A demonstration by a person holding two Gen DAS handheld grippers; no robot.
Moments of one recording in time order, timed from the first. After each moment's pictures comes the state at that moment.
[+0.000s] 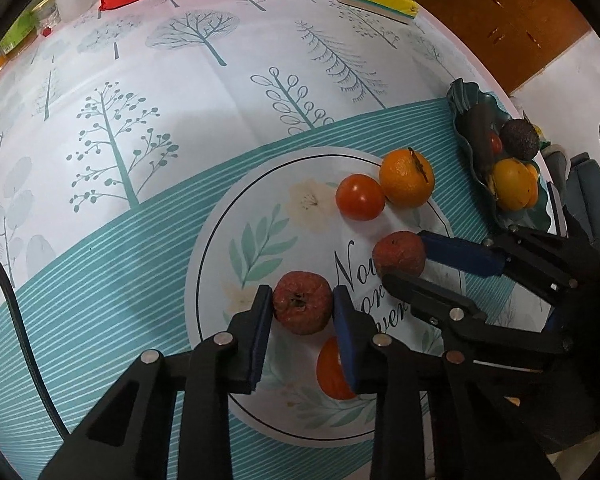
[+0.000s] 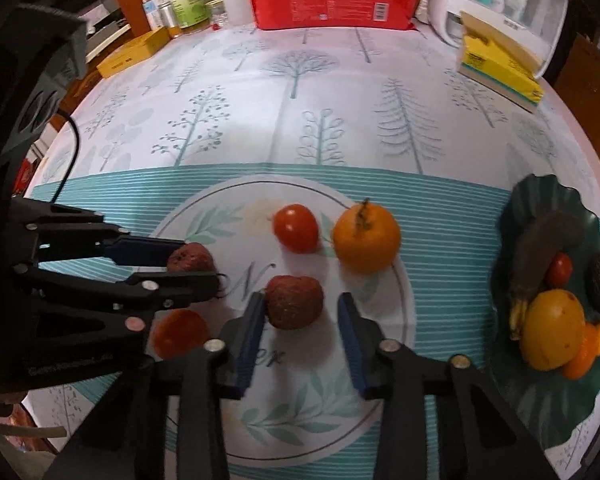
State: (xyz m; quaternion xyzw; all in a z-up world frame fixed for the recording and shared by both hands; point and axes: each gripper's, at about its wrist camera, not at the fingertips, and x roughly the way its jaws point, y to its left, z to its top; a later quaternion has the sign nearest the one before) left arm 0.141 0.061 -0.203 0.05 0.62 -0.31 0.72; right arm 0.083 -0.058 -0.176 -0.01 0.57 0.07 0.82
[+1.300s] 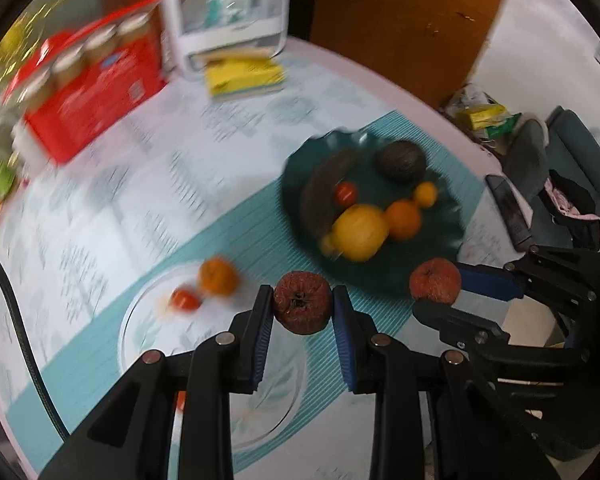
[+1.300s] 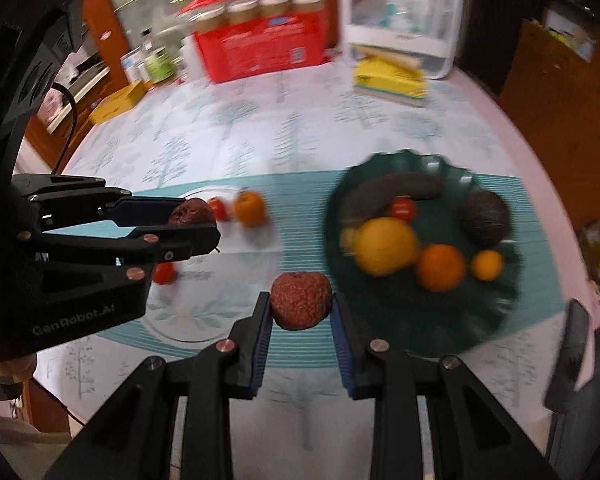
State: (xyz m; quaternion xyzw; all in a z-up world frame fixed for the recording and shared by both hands) left arm 0.054 -0.082 -0.070 0.15 0.50 -0.36 0.78; right arm -0.021 -0.173 -0.074 0.02 0.51 -0.01 0.86
